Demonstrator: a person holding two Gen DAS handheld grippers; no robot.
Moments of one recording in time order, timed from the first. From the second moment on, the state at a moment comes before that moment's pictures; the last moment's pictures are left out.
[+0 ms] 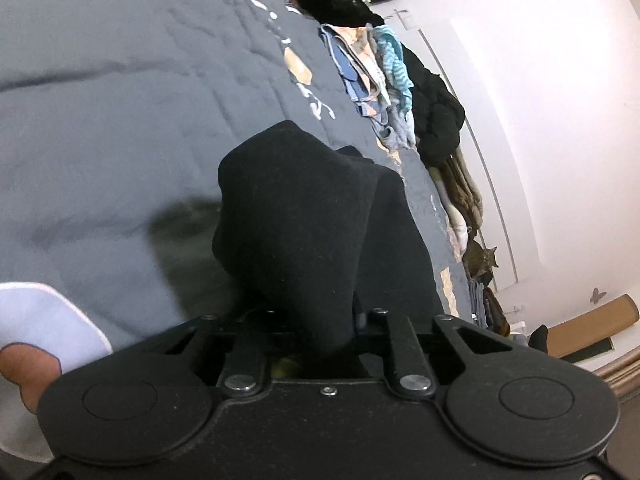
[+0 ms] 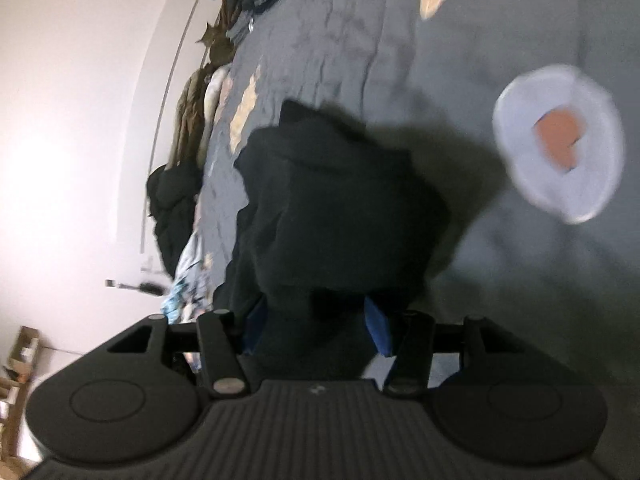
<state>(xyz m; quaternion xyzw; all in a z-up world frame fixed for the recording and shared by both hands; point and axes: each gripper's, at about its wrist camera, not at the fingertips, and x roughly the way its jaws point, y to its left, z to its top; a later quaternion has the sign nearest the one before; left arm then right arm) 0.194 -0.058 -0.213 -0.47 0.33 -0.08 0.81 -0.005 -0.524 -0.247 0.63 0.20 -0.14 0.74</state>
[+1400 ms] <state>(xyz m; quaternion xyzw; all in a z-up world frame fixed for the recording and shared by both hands) 0.176 -0.046 -0.206 -0.42 0.40 -0.08 0.81 0.000 -0.572 -0.257 0.60 0.20 -0.17 0.76</state>
